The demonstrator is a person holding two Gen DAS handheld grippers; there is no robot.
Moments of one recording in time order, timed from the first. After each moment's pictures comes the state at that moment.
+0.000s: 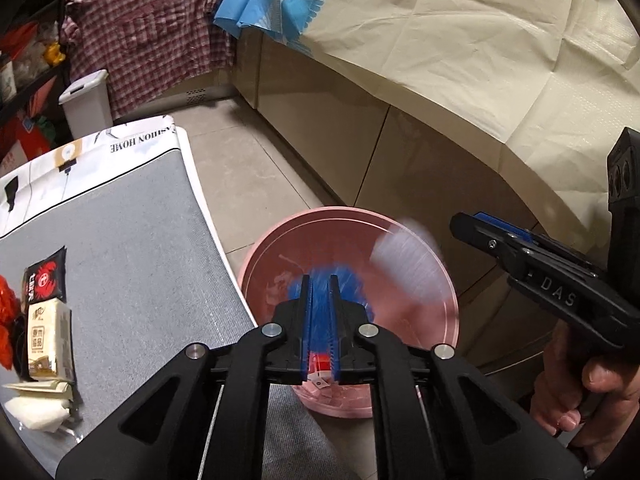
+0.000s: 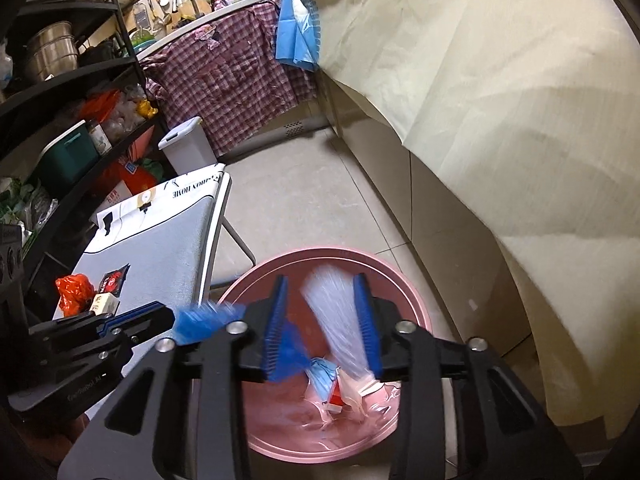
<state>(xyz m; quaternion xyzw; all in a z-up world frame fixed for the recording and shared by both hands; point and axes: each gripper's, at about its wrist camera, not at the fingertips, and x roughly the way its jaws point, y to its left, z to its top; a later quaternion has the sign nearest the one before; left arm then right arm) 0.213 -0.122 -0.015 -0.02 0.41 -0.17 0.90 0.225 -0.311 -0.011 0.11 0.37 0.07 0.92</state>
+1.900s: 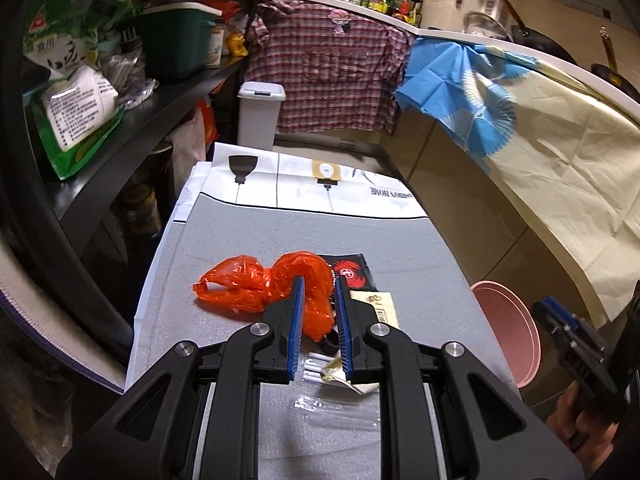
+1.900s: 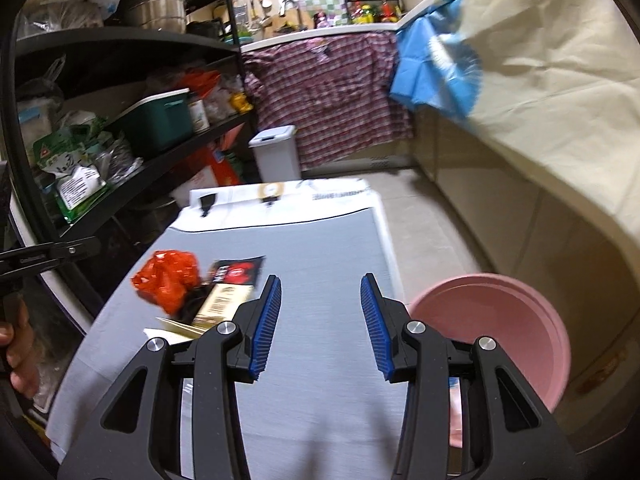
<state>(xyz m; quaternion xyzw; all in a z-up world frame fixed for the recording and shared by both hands) 0.132 0.185 0.043 -0.13 0.33 0.02 0.93 0.165 -0.105 0.024 0.04 0.29 0.18 0.94</state>
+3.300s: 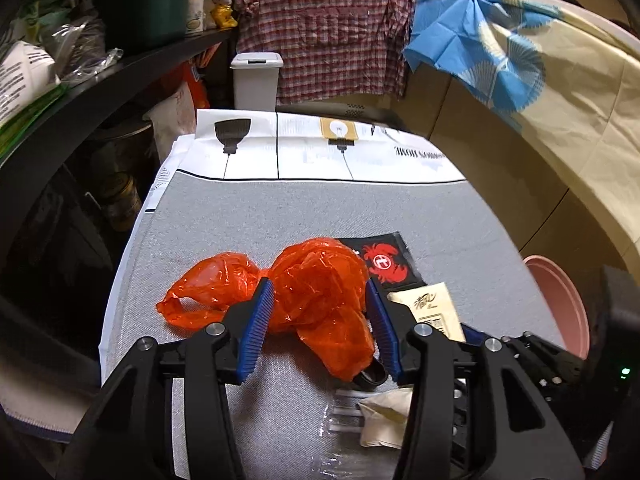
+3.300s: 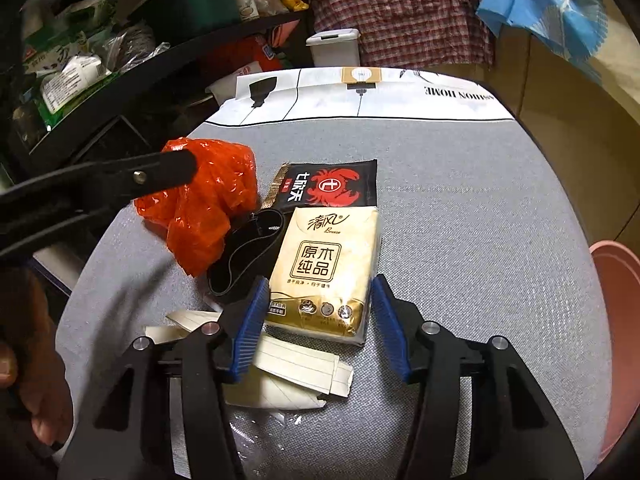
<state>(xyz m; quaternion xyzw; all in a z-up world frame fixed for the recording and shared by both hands) 0.204 0.185 -0.022 -0.08 0.38 0.02 0.92 0.224 0.032 -0.069 -0.02 0.42 0.25 0.87</state>
